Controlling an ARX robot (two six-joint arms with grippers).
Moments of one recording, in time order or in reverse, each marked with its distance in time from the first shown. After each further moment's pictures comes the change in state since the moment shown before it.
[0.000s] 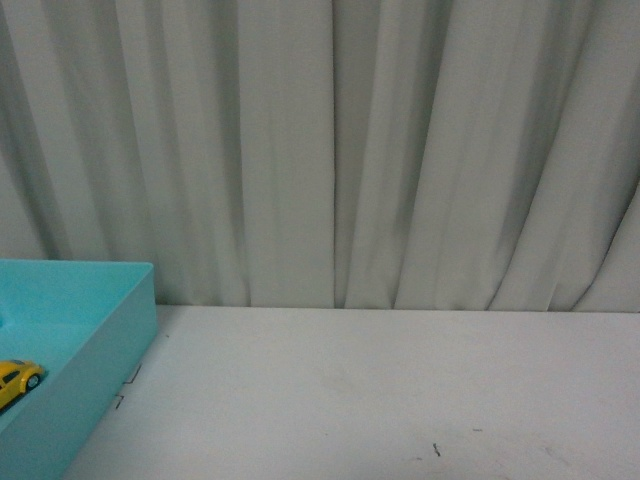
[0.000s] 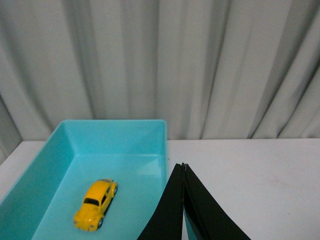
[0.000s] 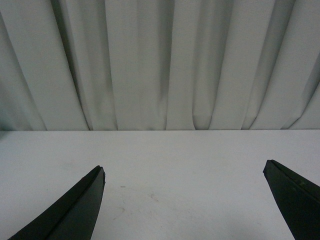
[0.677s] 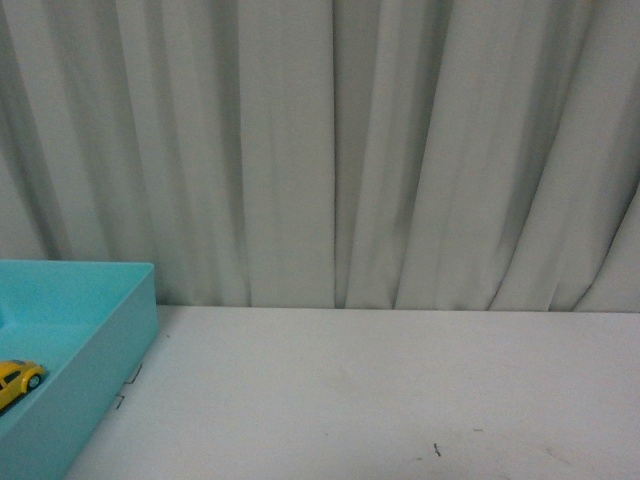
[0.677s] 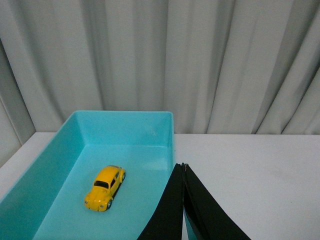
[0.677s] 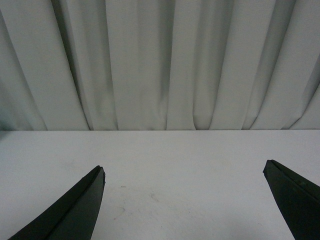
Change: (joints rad) left arm 0.008 -0.272 -0.120 -0.135 -0.012 0.000; right arm 0.000 0.000 0.000 0.000 0.000 0.000
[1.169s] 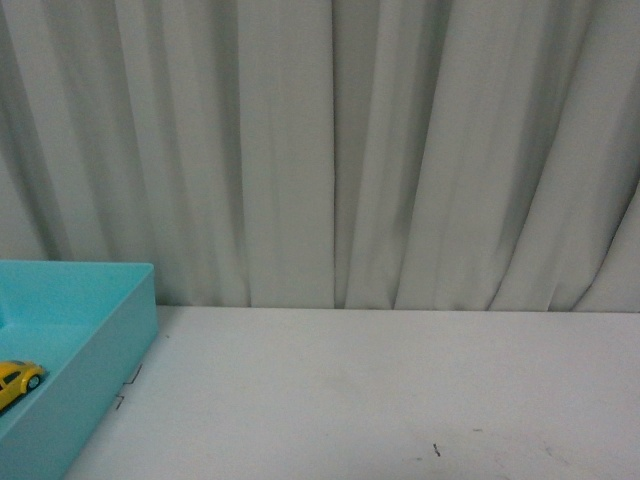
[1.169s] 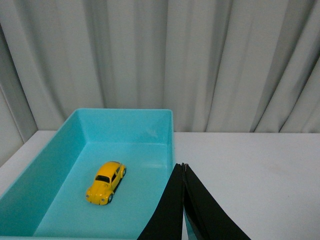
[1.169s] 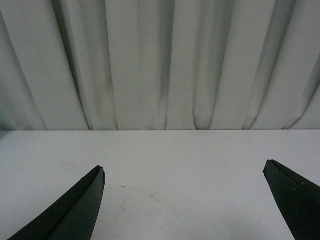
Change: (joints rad) left arm 0.000 -0.196 -0.044 -0.139 0.000 0.000; right arm 0.000 0.000 0.000 0.000 0.000 0.000
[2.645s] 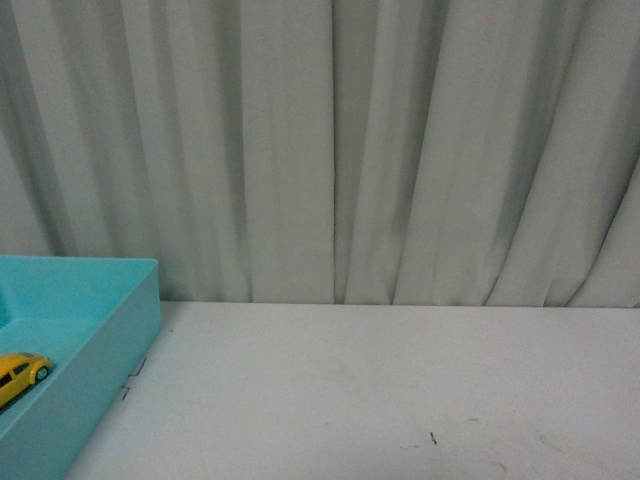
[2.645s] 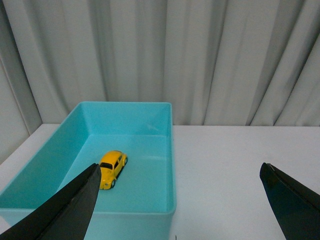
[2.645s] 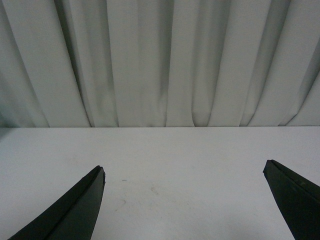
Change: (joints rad) left arm -0.001 -0.278 0.001 -0.285 0.000 -0.001; right arm 0.000 0.000 0.000 0.000 0.000 0.000
